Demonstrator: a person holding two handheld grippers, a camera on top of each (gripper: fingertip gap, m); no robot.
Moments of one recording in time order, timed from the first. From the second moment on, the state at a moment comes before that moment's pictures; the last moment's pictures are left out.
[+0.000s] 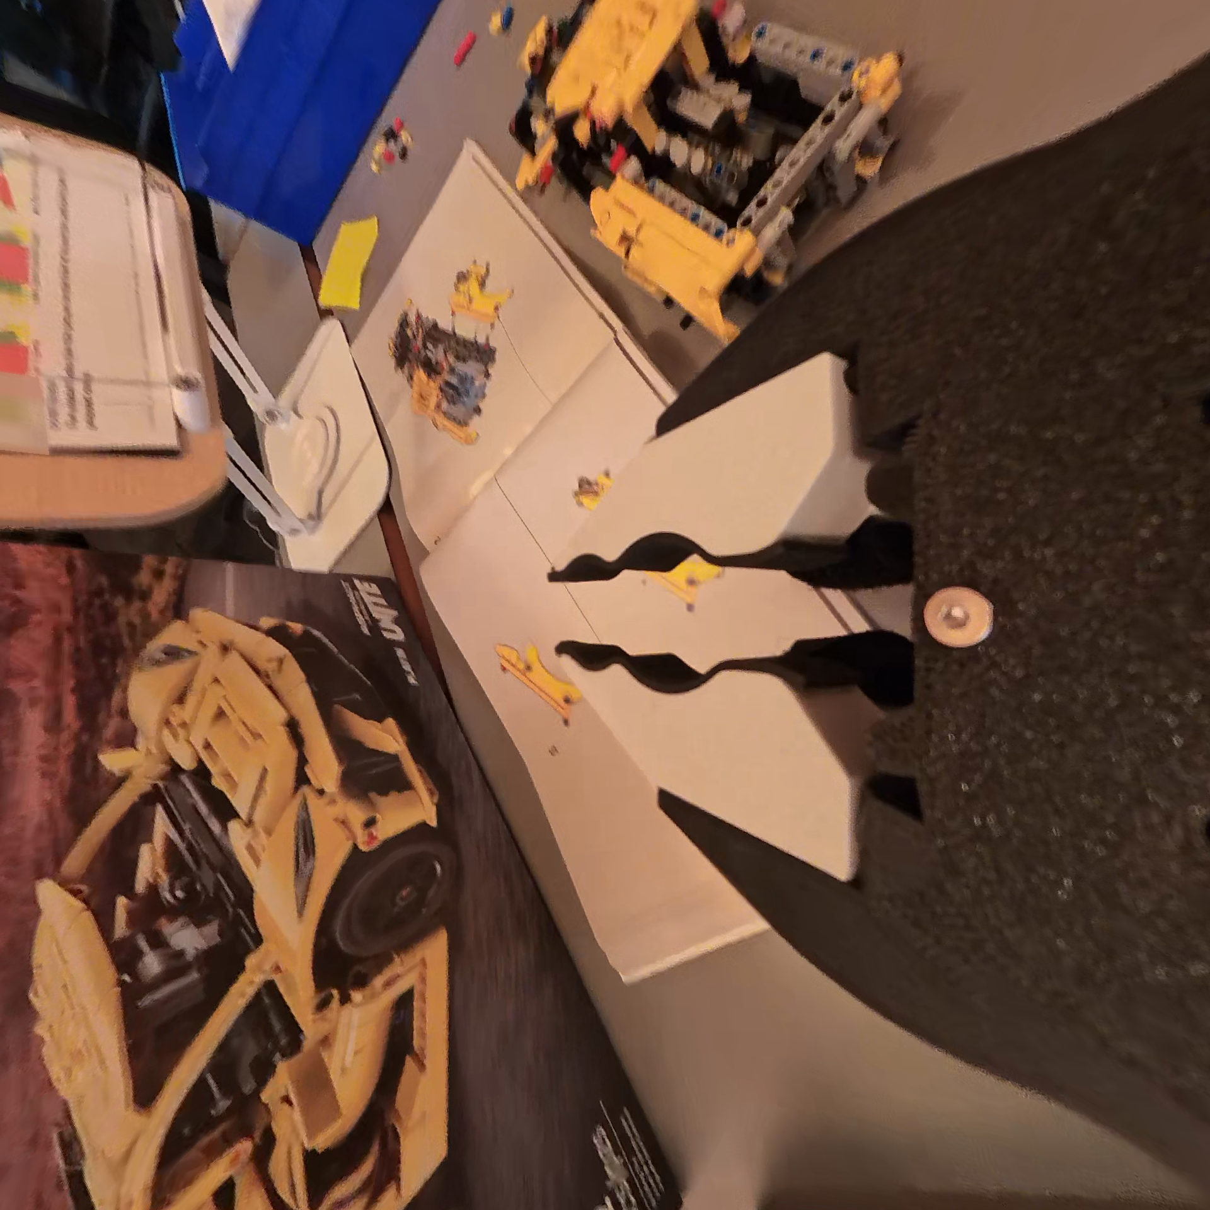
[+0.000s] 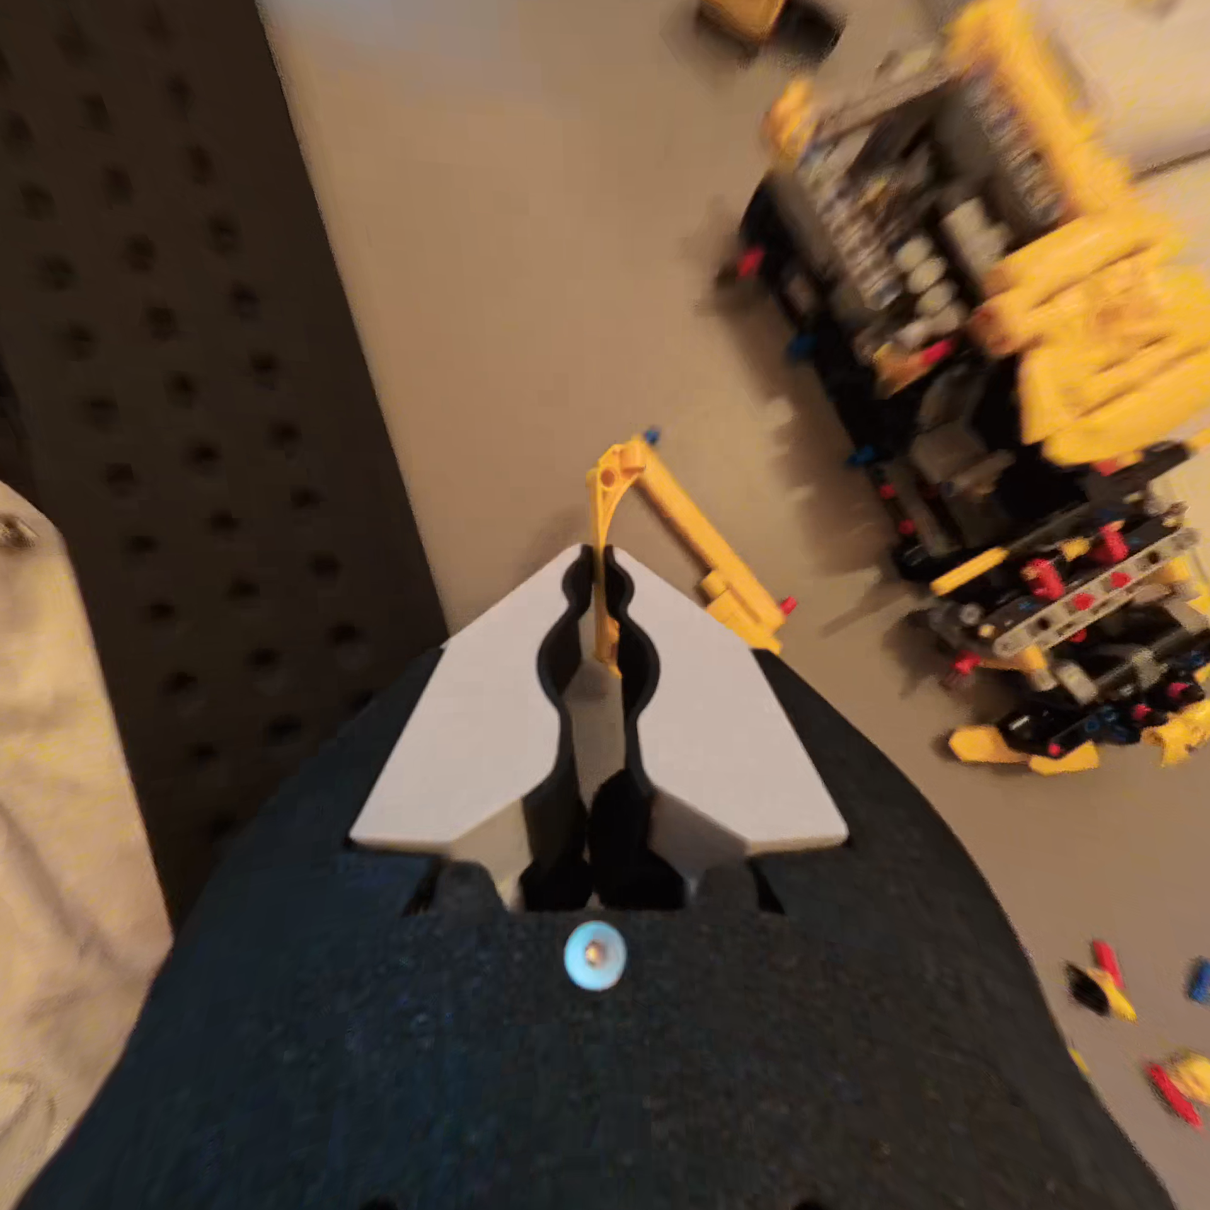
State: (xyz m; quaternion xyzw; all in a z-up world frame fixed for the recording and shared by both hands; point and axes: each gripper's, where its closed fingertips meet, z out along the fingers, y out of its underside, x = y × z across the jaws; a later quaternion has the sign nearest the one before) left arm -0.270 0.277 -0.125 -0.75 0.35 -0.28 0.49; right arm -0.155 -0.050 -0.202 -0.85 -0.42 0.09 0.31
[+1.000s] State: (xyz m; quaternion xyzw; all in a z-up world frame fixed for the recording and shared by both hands) left arm -0.316 0.317 -0.106 -0.73 0.24 -0.33 0.54; right arm -0.122 0.111 -0.067 -0.65 -0.21 0.47 0.56
